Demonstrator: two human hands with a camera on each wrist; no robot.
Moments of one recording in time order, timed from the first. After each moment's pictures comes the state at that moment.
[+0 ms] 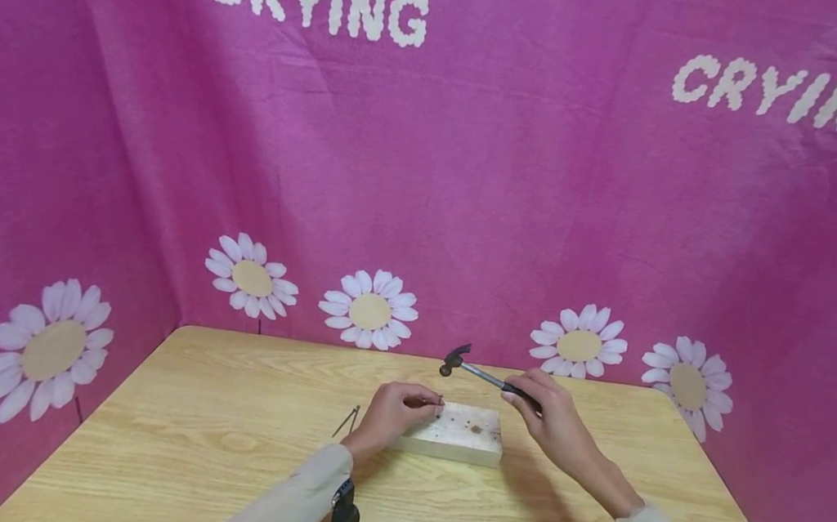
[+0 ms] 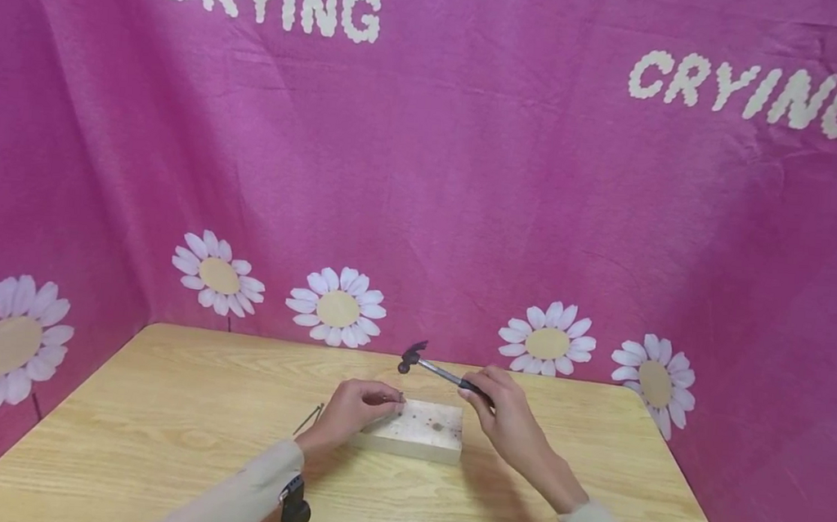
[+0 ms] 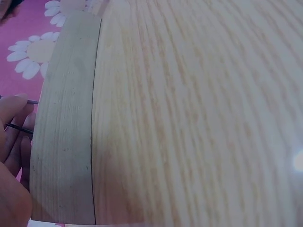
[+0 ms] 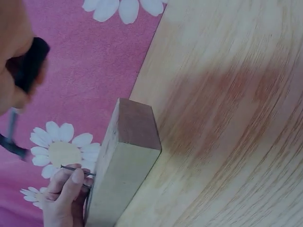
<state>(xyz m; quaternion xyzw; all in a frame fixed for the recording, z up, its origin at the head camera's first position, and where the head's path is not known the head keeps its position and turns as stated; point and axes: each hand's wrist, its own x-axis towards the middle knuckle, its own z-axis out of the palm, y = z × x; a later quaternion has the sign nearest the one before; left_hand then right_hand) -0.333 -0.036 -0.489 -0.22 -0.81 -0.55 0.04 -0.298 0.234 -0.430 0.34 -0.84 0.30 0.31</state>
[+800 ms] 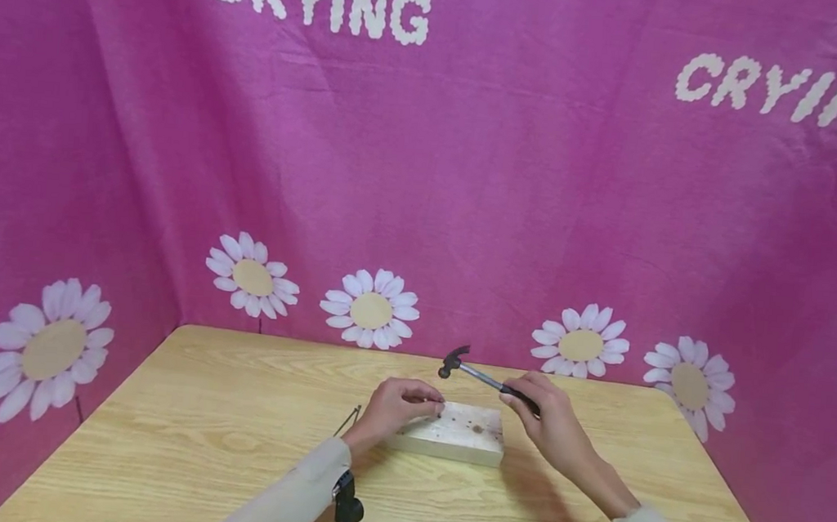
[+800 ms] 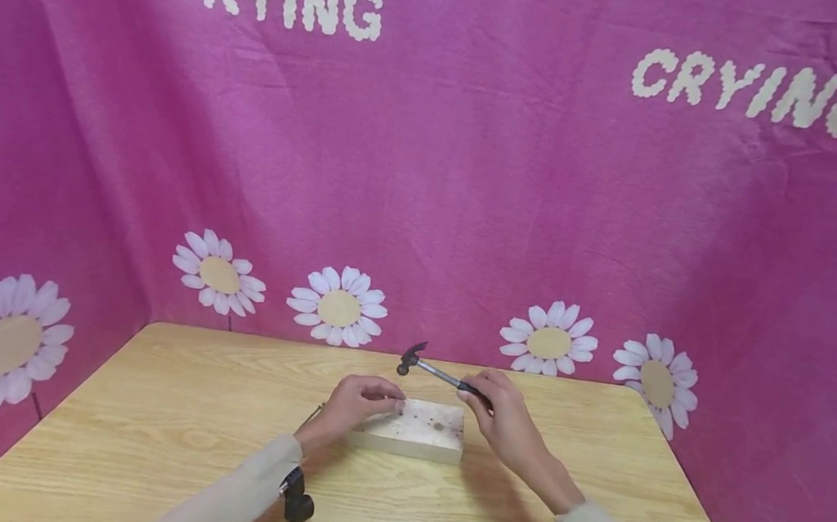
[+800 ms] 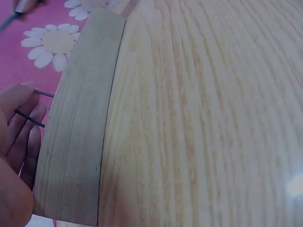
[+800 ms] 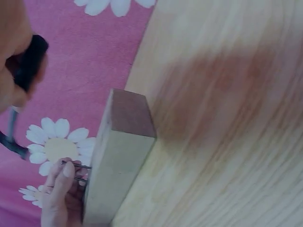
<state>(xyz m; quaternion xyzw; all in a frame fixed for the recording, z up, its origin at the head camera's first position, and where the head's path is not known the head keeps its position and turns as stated) -0.336 -0.040 -0.483 -0.21 -0.80 -0.57 0.00 -0.299 0.230 -0.434 0.34 -0.84 0.31 0.30</state>
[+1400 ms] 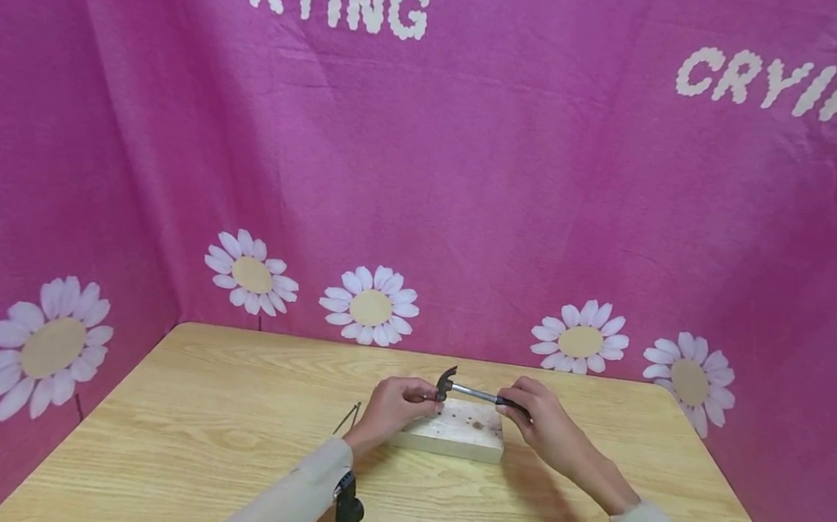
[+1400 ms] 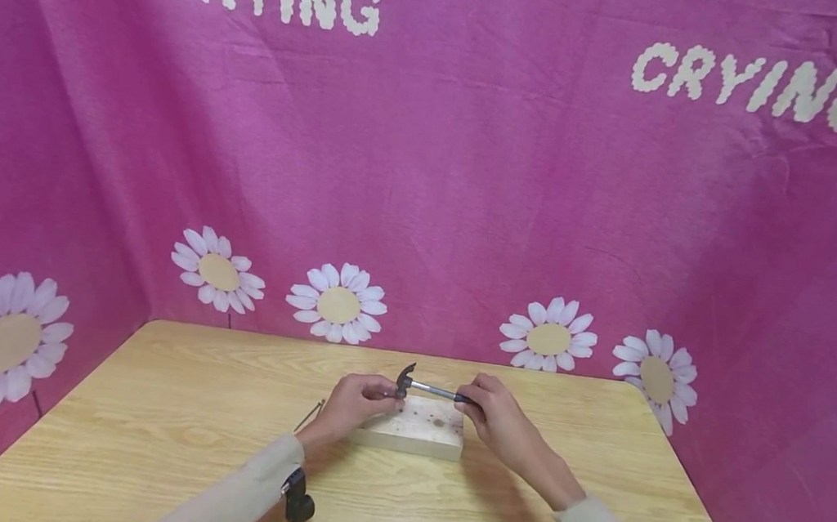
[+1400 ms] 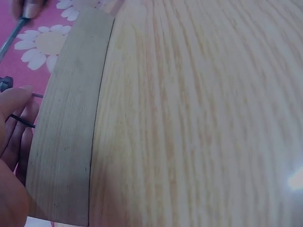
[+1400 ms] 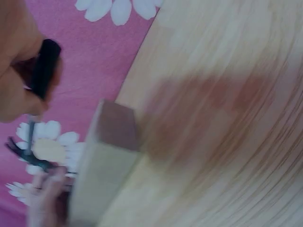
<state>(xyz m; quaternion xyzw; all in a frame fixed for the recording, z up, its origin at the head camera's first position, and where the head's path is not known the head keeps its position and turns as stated) -0.337 -0.036 -0.490 -0.20 -0.80 -0.57 0.01 -0.301 0.234 -0.440 0.38 -0.84 0.26 0.27</state>
